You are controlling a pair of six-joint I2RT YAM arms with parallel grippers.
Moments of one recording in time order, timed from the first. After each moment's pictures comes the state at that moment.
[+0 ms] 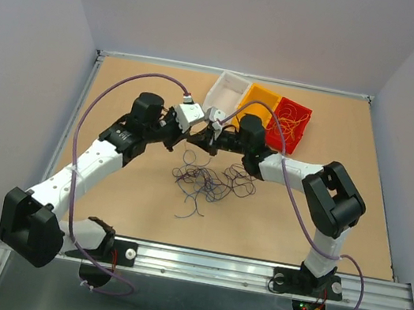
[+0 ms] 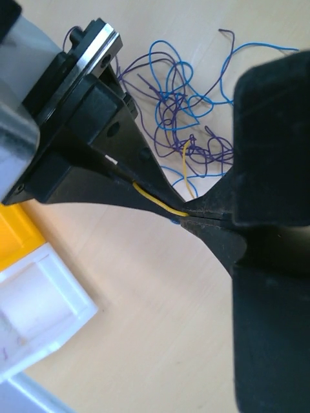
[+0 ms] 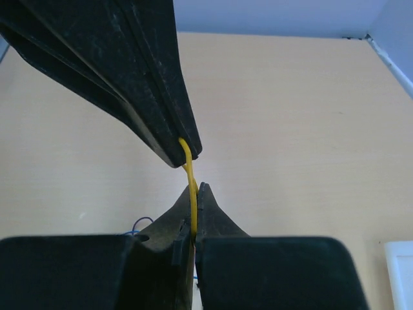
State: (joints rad) left arm -0.44 1.19 0.96 -0.29 0.38 0.40; right arm 0.68 1.88 1.10 0.68 -0.75 -0.22
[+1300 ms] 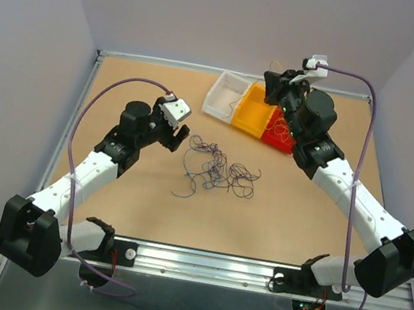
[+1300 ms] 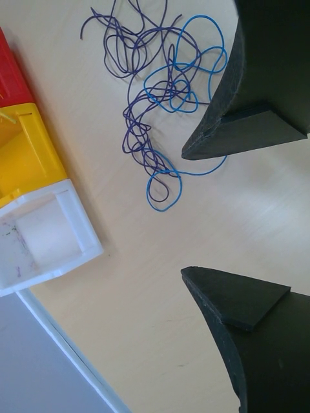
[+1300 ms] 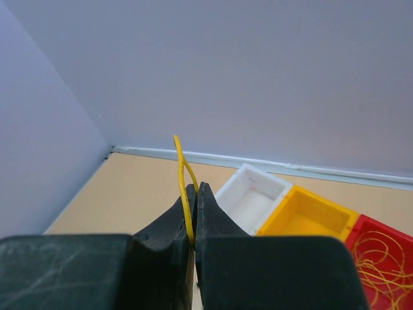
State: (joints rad) left arm -0.37 1.12 0.77 0.05 0.29 0.30; right arm 0.56 1.37 1.26 0.28 0.20 0.22
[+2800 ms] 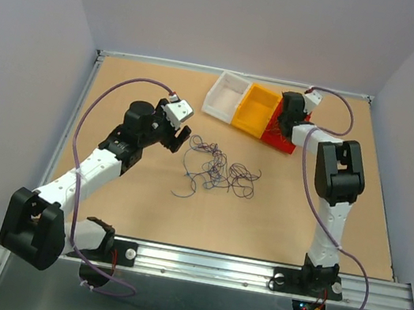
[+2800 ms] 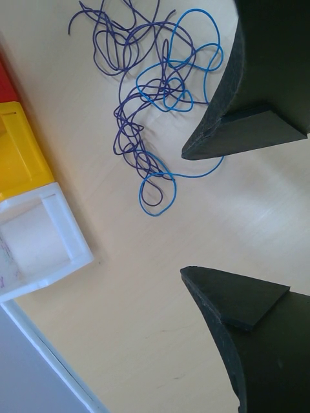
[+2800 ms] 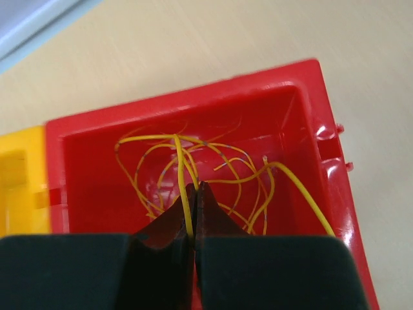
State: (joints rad) left arm -0.37 1.17 0.76 0.05 0.29 0.30; right arm 0.24 2.15 1.48 0.11 0.55 0.57
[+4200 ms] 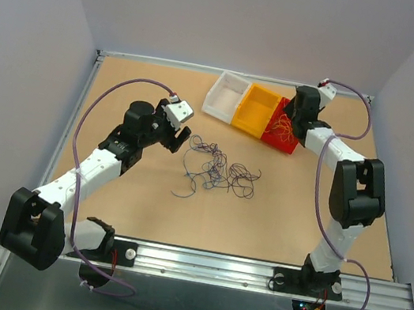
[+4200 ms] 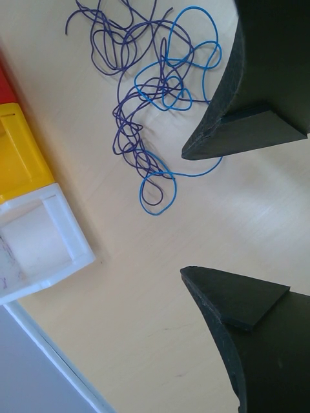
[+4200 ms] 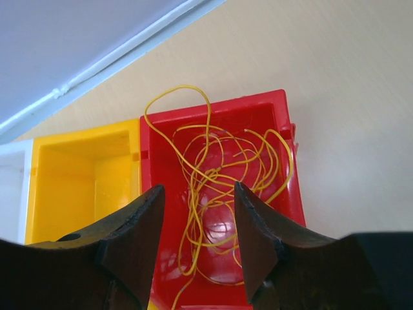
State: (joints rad) left arm -0.37 1.17 0.76 0.05 0.30 0.32; right arm 0.24 1.91 1.37 0.05 0.47 0.59
